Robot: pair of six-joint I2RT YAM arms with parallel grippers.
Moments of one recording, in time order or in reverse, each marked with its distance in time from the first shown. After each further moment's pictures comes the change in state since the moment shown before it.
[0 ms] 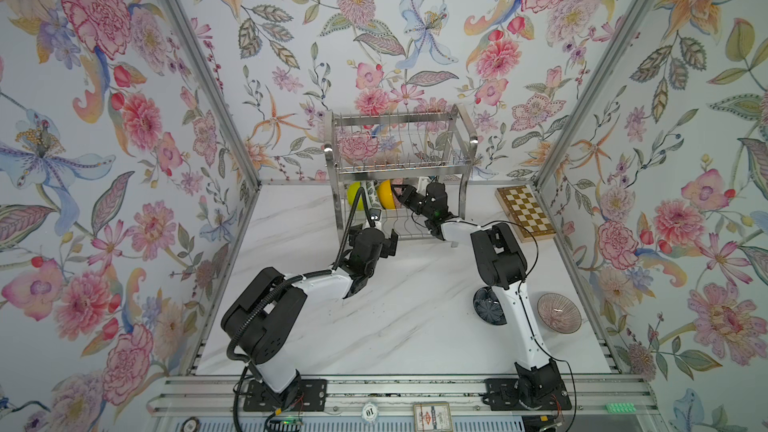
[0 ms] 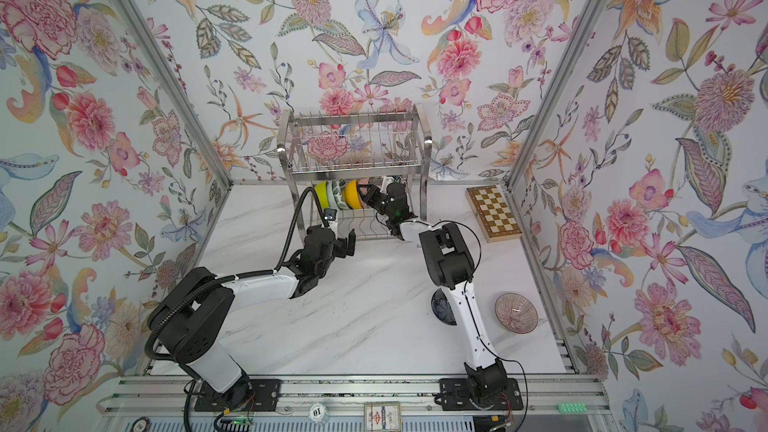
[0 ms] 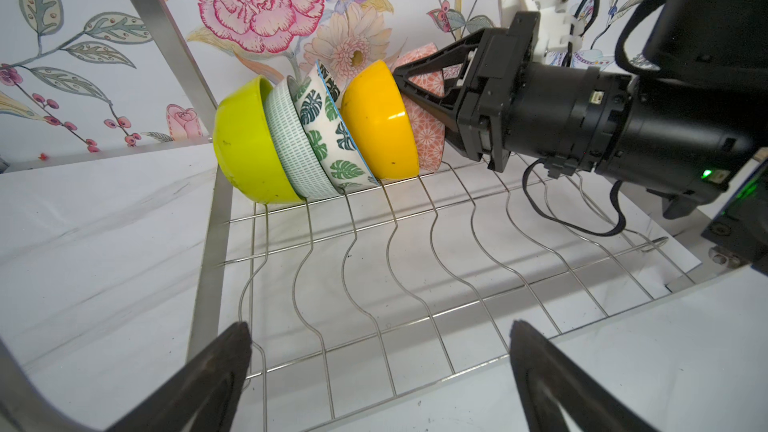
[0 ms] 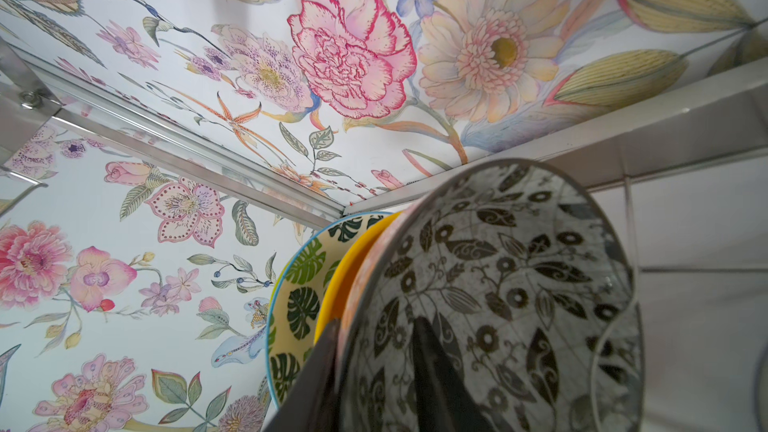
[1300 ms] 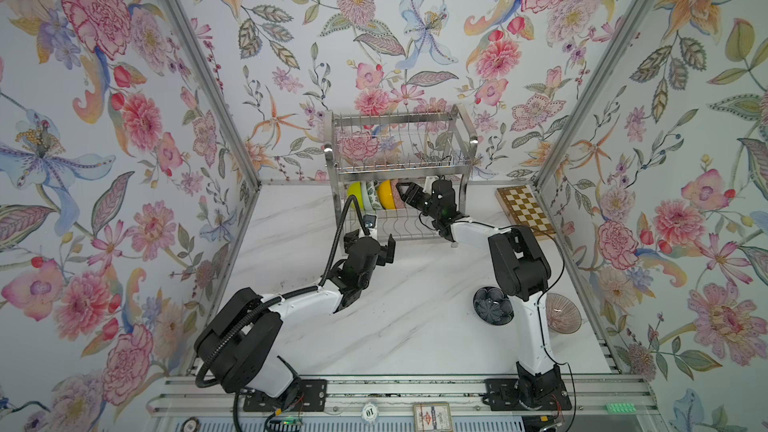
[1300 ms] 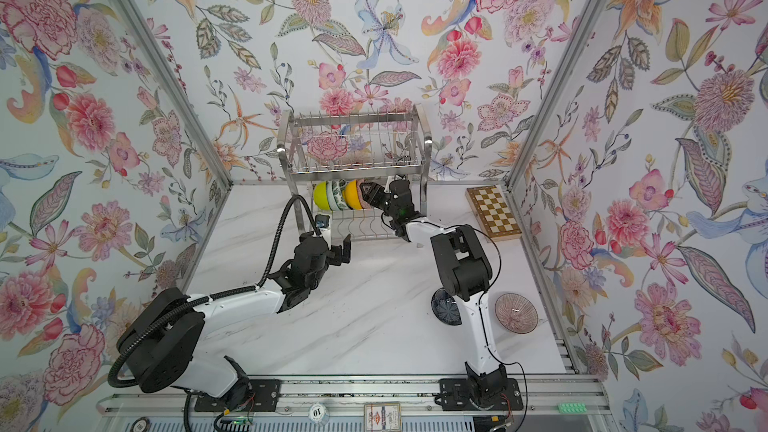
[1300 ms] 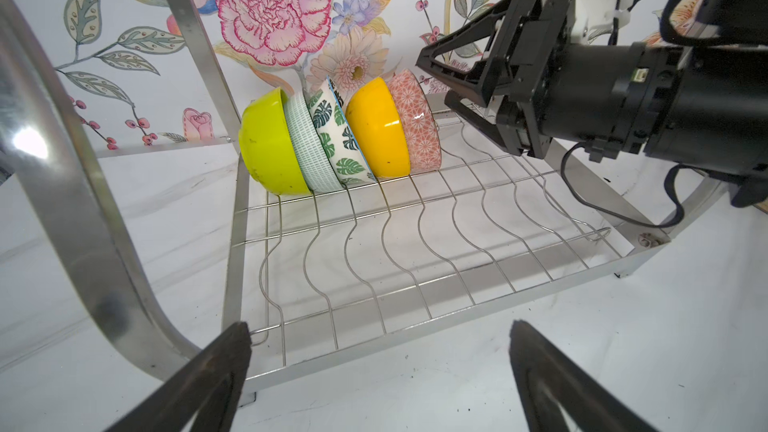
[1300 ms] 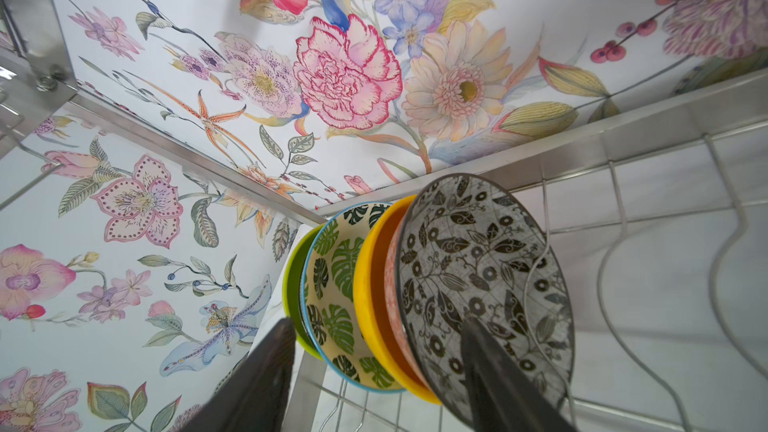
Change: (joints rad) left arm -0.067 -0.187 -0.111 -0.047 -0.049 -0.035; right arm 0.020 -0.278 -0.248 -0.126 0.156 -0.158
